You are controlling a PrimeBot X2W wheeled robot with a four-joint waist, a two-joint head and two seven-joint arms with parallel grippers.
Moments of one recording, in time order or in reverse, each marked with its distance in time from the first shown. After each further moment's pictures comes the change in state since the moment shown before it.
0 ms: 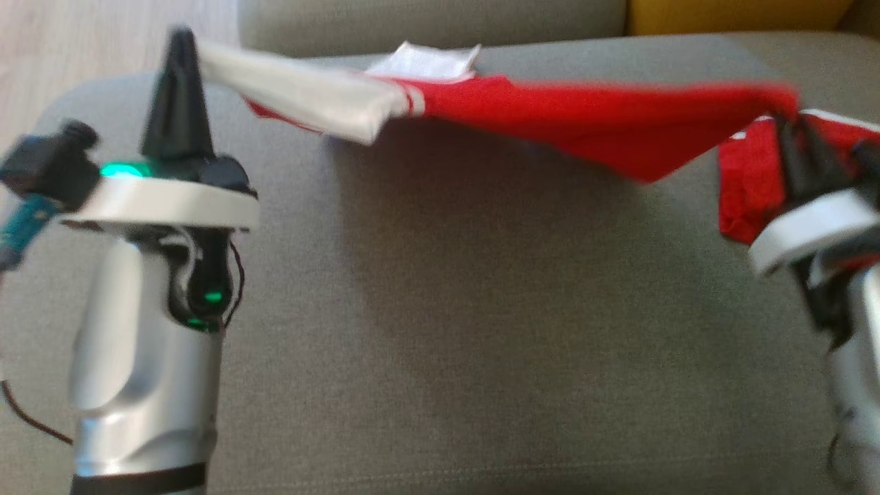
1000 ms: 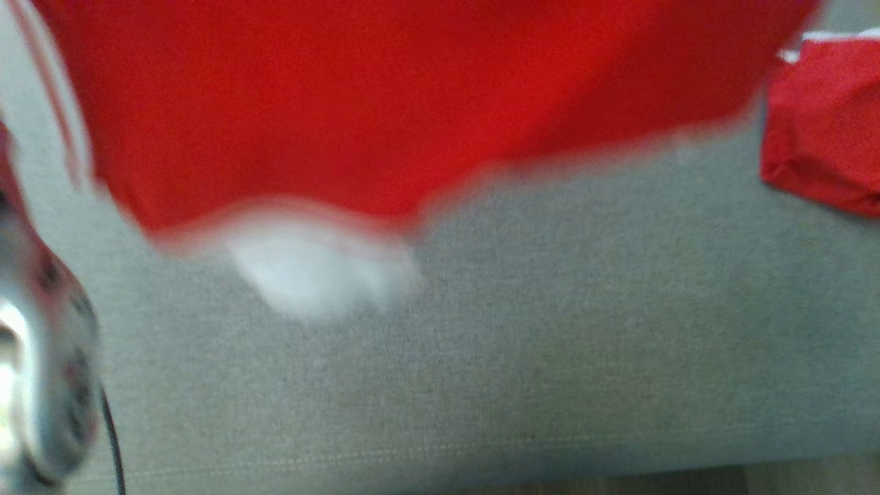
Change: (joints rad) left arm -0.734 0.115 0.060 -0.139 0.002 0.096 0.270; right arm -0.755 -0.202 0.242 -0.067 0.170 0.000 0.240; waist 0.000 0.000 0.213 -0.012
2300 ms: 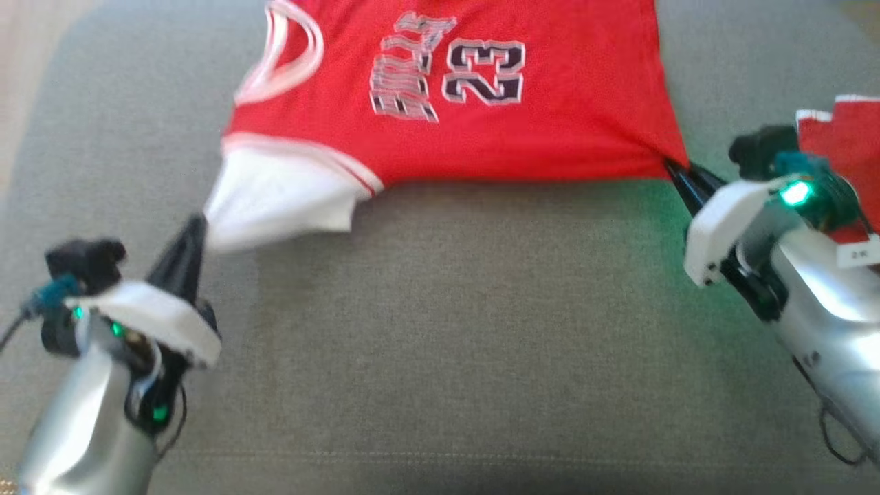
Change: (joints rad) left arm 0.867 0.137 -0.223 0.378 -0.104 -0.141 -0.155; right arm 0.353 0.077 0.493 0.706 0.397 0.000 -0.278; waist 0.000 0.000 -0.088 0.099
